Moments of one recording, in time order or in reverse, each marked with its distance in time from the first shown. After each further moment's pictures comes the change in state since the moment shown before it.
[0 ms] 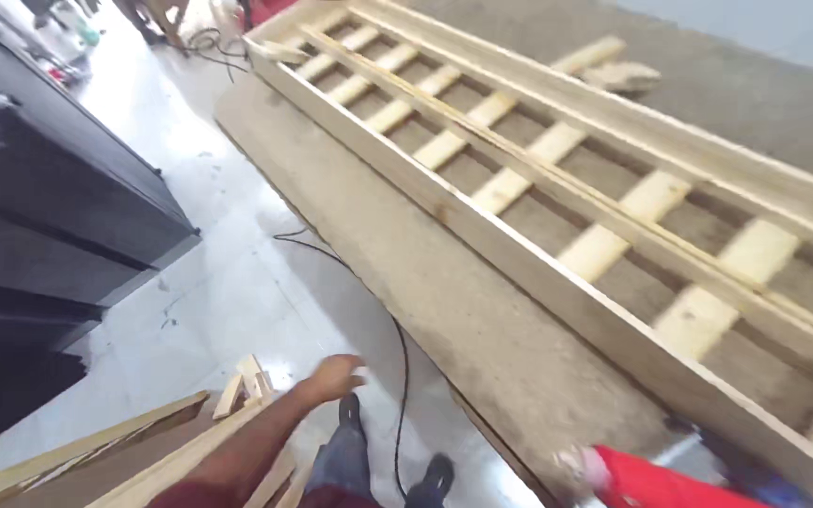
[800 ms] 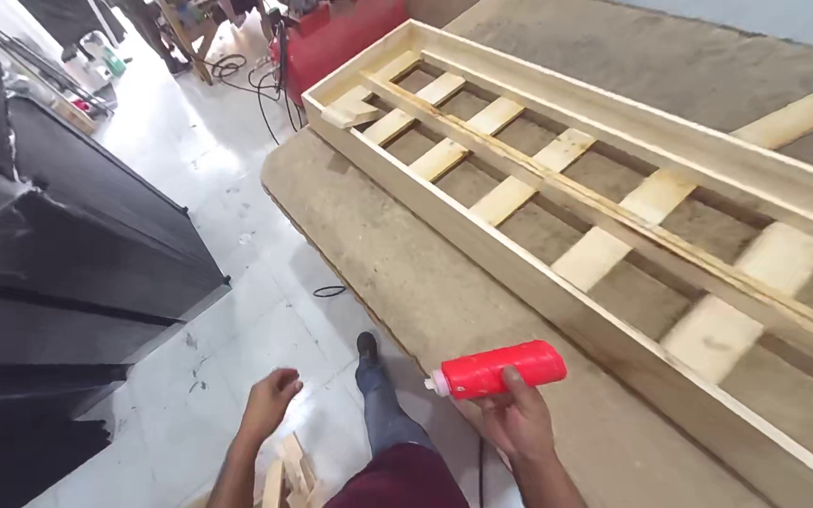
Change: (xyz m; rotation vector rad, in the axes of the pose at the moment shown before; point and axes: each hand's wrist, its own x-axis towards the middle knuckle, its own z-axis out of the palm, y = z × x) left_hand -0.021 -0.330 -0.353 -0.539 0.569 -0.426; right_hand 0.237 0.356 0.450 -0.058 -0.130 0.367
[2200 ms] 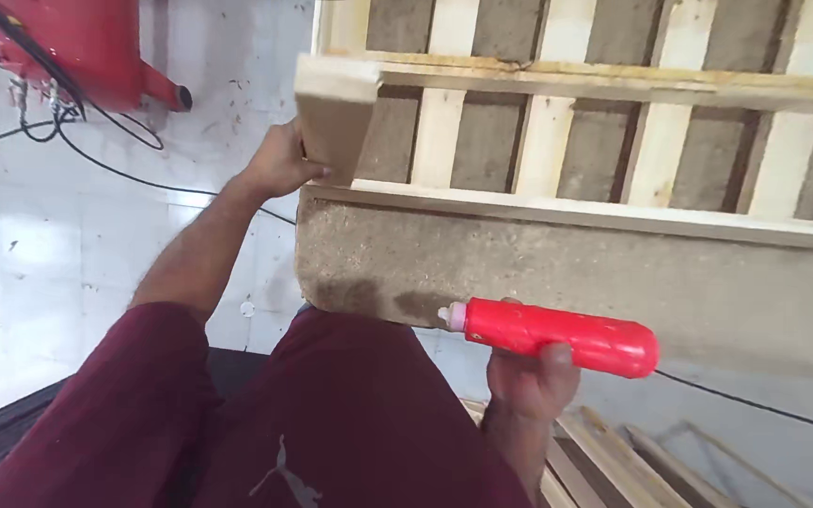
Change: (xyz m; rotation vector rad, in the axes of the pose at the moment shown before) left_hand 0.823 0.469 -0.319 0.316 -0.821 1.158; right_hand 0.318 0.148 0.584 0.103 0.723 -0.766
